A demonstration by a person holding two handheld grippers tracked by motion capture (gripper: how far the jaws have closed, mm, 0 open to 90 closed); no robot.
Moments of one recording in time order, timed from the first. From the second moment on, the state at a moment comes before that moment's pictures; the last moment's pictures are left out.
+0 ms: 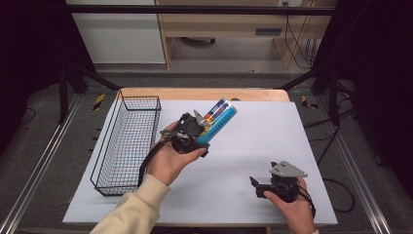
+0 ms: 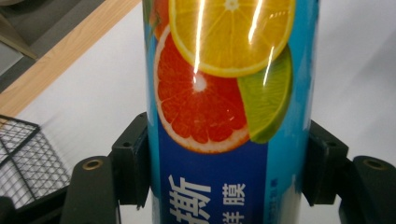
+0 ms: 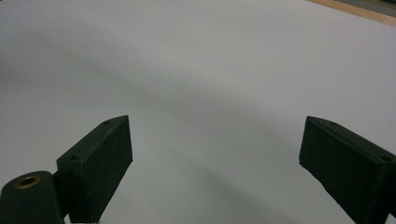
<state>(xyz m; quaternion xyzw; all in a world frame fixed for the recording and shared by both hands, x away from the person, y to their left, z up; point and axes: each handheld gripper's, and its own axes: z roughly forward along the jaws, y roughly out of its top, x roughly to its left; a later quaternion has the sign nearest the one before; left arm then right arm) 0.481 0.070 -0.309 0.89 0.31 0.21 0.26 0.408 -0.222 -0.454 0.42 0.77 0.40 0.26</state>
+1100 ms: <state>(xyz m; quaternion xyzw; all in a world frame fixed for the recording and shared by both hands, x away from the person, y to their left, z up) 0.460 0.119 -0.268 0.89 0.33 0.24 0.22 0.412 -0.230 -0.454 0.45 0.75 0.41 0.26</state>
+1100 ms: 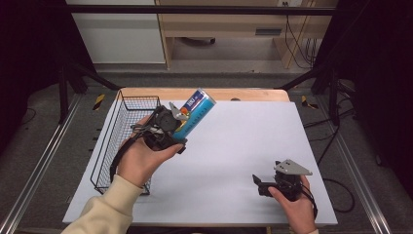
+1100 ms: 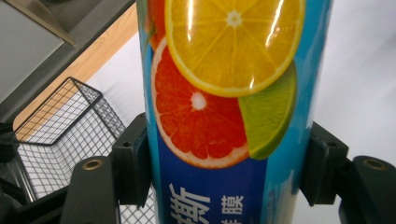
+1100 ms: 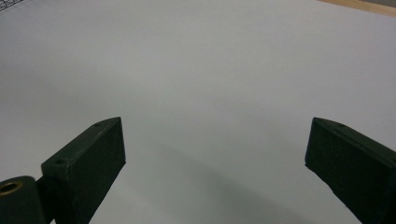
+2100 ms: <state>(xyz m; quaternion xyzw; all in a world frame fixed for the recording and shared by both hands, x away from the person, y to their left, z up) 0.429 0.178 -0.275 0.88 0.37 0.23 0.21 0.412 -0.231 -0.456 0.45 0.75 0.40 0.26</state>
